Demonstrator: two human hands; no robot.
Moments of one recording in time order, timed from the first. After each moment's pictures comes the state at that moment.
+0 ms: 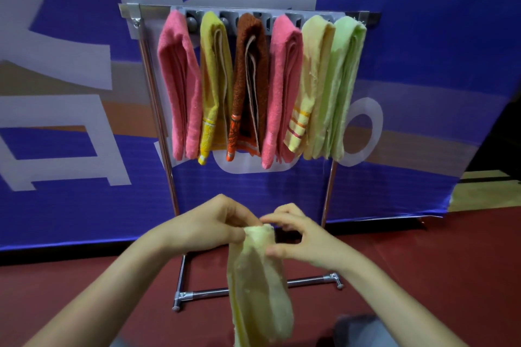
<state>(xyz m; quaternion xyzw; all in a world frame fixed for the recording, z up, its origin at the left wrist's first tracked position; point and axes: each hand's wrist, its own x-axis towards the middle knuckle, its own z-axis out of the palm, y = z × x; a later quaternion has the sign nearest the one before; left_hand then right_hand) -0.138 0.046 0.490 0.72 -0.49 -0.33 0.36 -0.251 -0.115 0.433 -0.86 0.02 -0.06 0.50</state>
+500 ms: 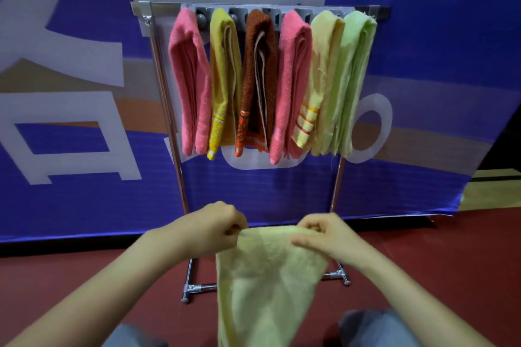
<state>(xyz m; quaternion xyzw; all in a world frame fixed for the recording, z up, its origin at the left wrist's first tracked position) -0.135 0.055 0.479 0.83 -0.54 -0.15 0.06 -0.258 -0.134 0.416 -0.85 0.11 -0.09 0.51</state>
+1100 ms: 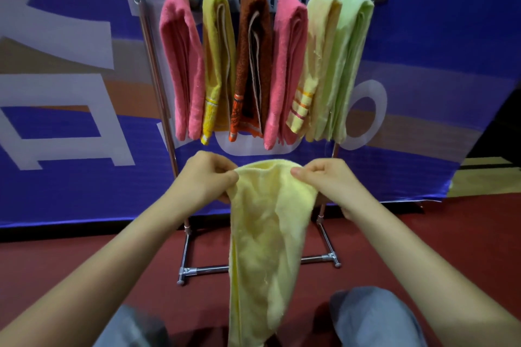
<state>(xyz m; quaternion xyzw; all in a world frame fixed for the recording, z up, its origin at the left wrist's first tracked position) -0.136 0.041 0.493 0.83 -0.32 -0.10 0.44 -0.247 -0.132 0.474 -0.79 0.25 -0.20 0.53</state>
